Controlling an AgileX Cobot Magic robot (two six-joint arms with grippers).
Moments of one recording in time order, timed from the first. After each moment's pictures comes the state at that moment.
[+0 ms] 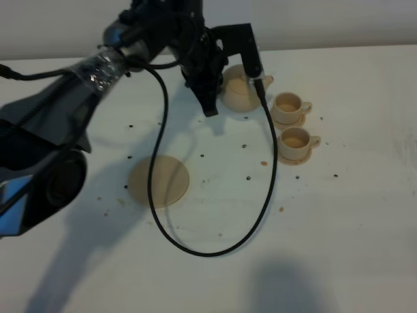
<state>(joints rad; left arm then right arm) -0.52 2.44 -2.28 -0.04 1.02 0.92 0.04 0.00 -0.54 0.26 1.11 -0.27</state>
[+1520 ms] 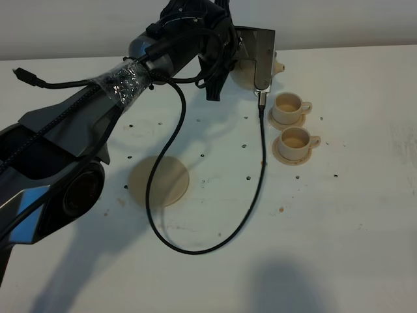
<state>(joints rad) -0.59 2.45 -2.29 0.26 0.77 1.05 0.04 0.00 -0.54 0.26 1.11 -0.26</state>
